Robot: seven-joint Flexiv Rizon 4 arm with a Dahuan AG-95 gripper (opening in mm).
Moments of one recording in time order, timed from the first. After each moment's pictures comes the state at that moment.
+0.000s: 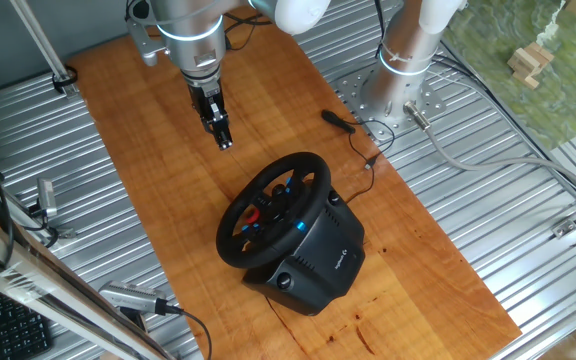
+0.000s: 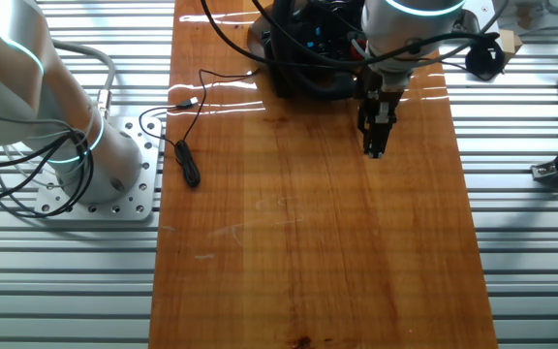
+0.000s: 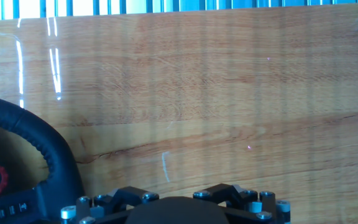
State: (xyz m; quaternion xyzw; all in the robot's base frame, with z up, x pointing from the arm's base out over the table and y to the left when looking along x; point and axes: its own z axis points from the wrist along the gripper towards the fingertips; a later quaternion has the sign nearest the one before) arm 0.500 0.000 0.170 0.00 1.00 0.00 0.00
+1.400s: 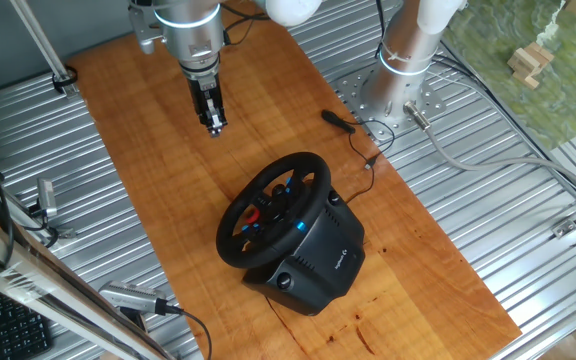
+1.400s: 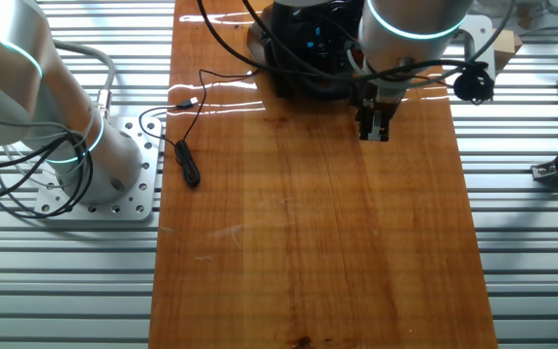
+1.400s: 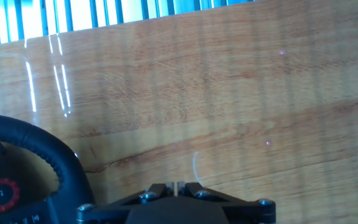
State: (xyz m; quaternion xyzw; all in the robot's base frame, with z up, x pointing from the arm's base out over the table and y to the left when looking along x) arm 0.501 -0.001 0.169 0.05 1.00 0.04 0.01
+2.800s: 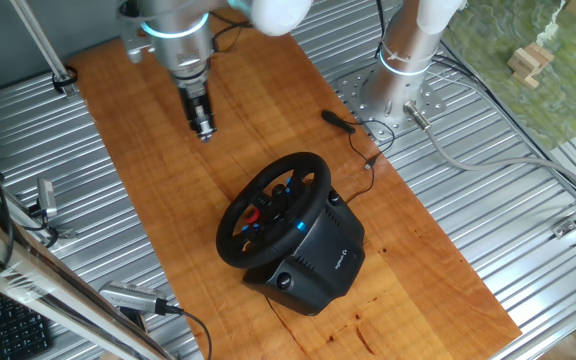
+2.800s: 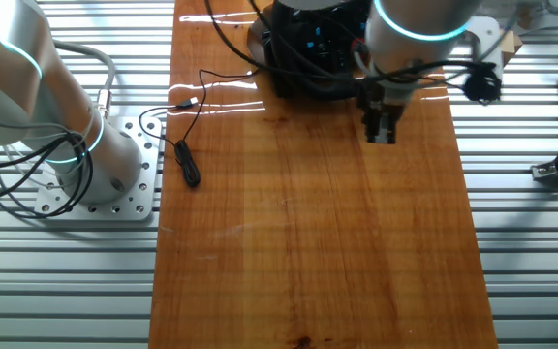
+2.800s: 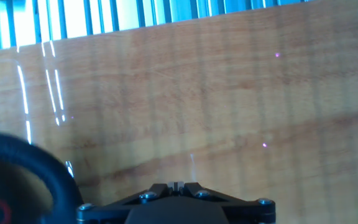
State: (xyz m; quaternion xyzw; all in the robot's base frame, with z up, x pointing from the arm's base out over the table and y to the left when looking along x) arm 0.532 -0.003 0.157 0.04 1.00 0.04 0.00
